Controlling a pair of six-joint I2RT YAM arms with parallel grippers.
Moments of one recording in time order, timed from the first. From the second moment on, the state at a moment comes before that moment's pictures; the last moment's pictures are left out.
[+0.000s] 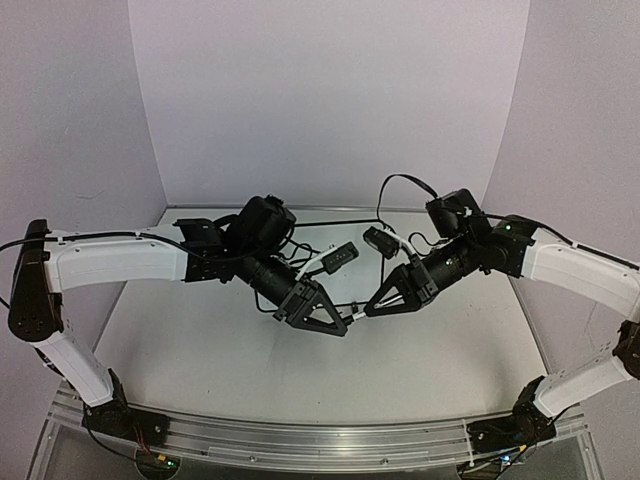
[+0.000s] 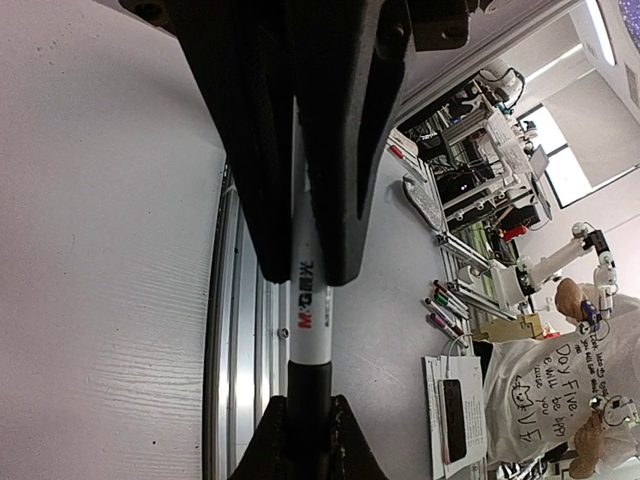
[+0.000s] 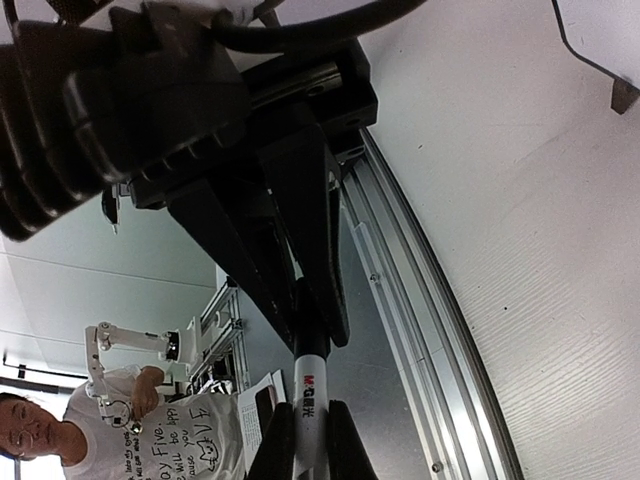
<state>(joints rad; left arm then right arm) -1.03 1.61 1.29 -0.35 0.91 -0.20 0.75 1.34 1.13 -0.59 -1.00 0.39</state>
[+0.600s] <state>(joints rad) -1.02 1.52 1.27 -0.44 0.90 -0.12 0.65 1.22 1.11 -0.59 -1.06 0.36</state>
